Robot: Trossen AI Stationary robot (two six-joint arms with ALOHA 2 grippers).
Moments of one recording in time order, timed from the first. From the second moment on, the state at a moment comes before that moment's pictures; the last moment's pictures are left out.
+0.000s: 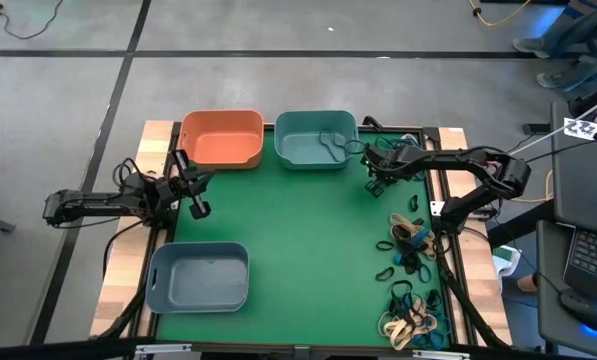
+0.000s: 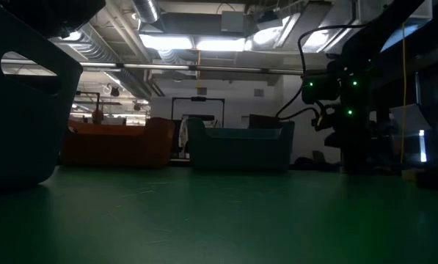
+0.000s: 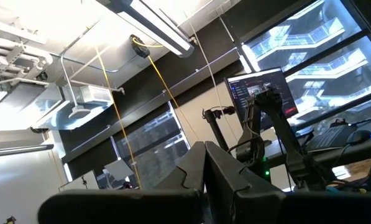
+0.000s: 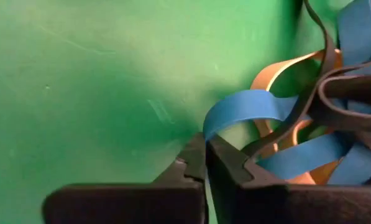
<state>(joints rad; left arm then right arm) 0.11 0.21 0.01 0.72 -0.13 0.55 -0.54 1.50 0.74 -0.65 0.33 0.22</state>
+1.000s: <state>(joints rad) 0.11 0.21 0.01 0.71 -0.13 0.55 -0.54 1.03 0.74 -0.62 0.22 0.20</state>
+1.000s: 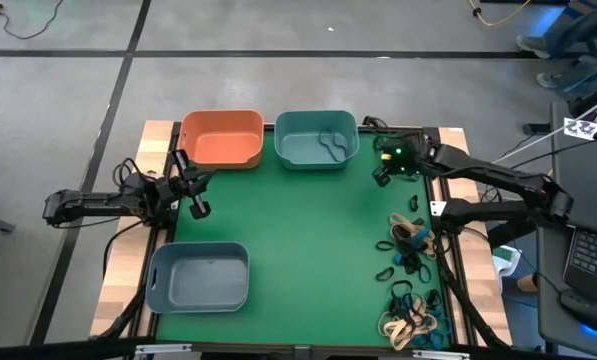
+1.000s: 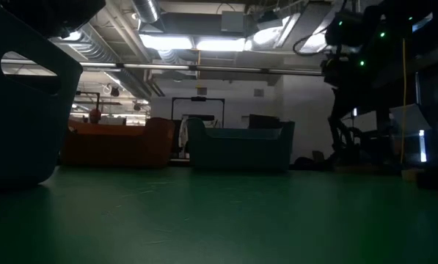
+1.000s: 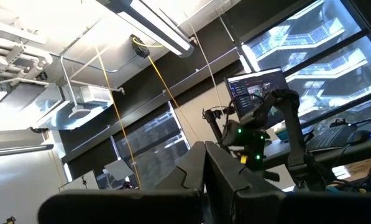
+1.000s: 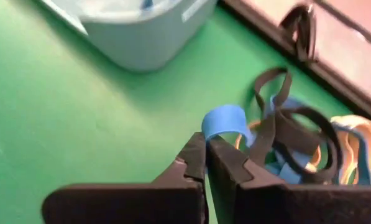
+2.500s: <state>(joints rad) 0.11 0.21 0.01 0.71 -0.13 0.55 -0.54 1.09 0.74 0.25 0.12 0.18</state>
